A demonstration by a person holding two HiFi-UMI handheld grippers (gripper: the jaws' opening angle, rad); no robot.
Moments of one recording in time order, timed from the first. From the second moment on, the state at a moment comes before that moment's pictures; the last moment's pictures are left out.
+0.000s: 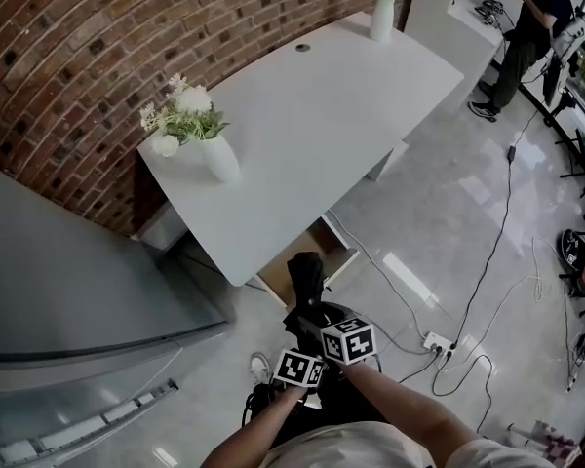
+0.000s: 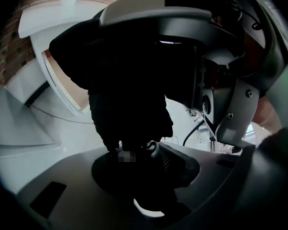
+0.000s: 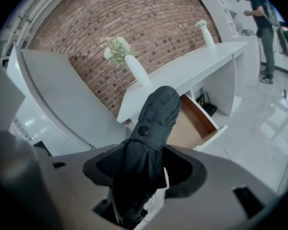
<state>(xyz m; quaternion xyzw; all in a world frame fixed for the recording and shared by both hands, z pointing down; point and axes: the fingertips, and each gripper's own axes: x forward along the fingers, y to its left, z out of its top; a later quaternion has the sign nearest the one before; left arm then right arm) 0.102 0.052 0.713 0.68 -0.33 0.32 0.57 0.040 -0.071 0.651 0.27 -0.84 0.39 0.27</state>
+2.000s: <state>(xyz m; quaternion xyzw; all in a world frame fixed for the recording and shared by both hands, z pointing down) 0.065 -0.065 0.839 0.57 -0.44 0.18 0.67 -0.013 -0.191 0.802 0.23 -0.86 0.29 0.35</state>
